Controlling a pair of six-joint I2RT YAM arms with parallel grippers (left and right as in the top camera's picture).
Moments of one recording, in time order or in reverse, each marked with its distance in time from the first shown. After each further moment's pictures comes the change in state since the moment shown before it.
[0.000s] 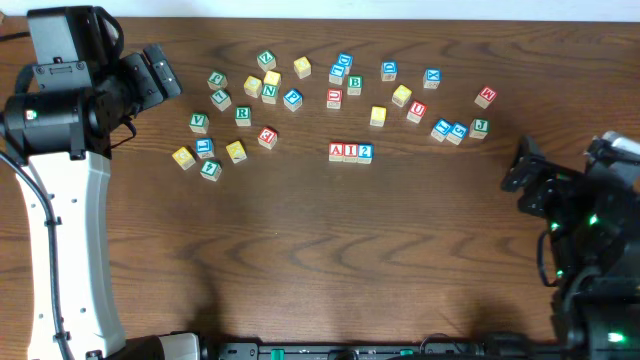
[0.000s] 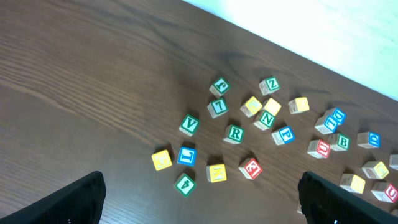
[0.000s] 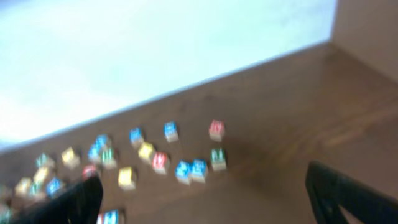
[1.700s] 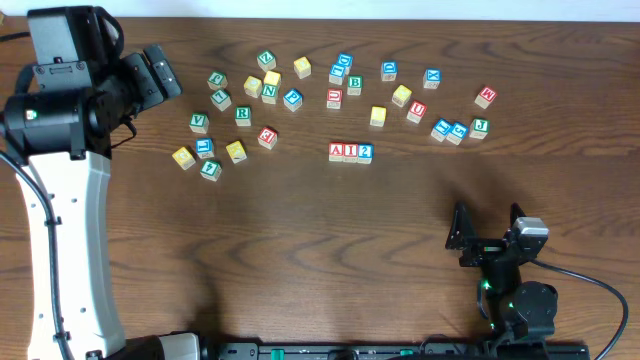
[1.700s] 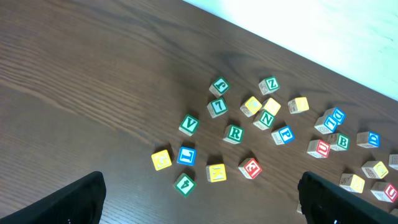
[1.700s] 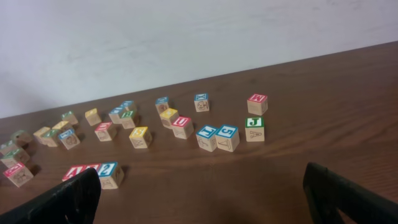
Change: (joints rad) left arm 0.000 0.000 0.000 -0.001 0.000 0.000; right arm 0.060 -0.662 -0.885 0.420 -0.126 -0.039
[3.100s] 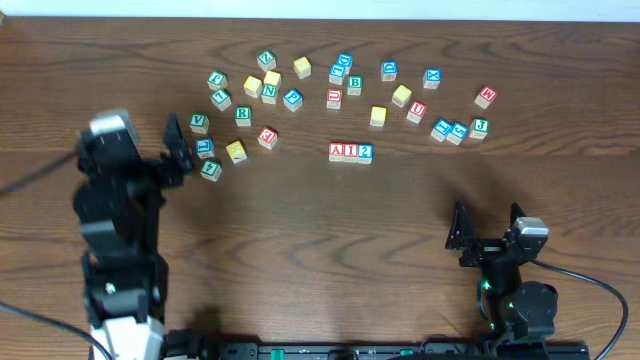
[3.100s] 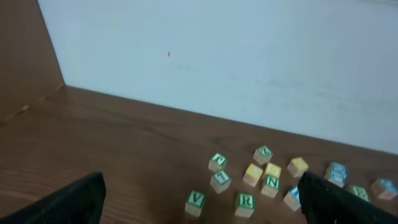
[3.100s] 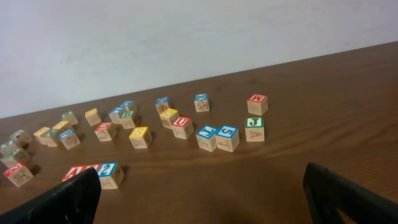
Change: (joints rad) left arm -0.001 -0.697 -1.089 1.040 -0.022 0.164; right arm 0.000 0.000 0.000 0.000 0.000 0.000
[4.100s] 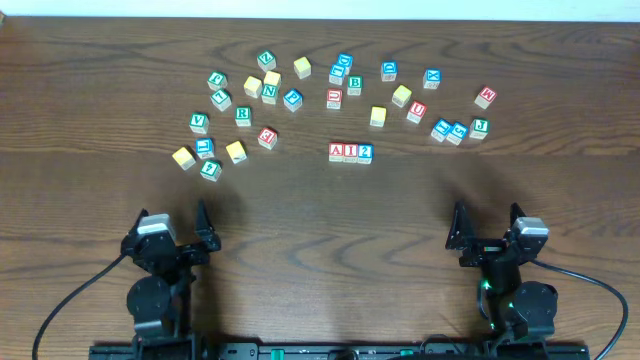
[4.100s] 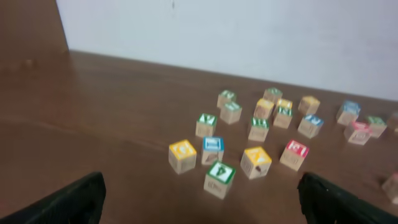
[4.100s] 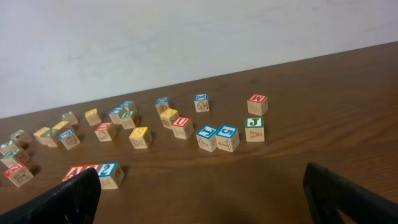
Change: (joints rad) left arm 0.000 -0.759 -0.644 -0.067 0.007 0.030; right arm 0.000 0.000 0.000 0.000 0.000 0.000
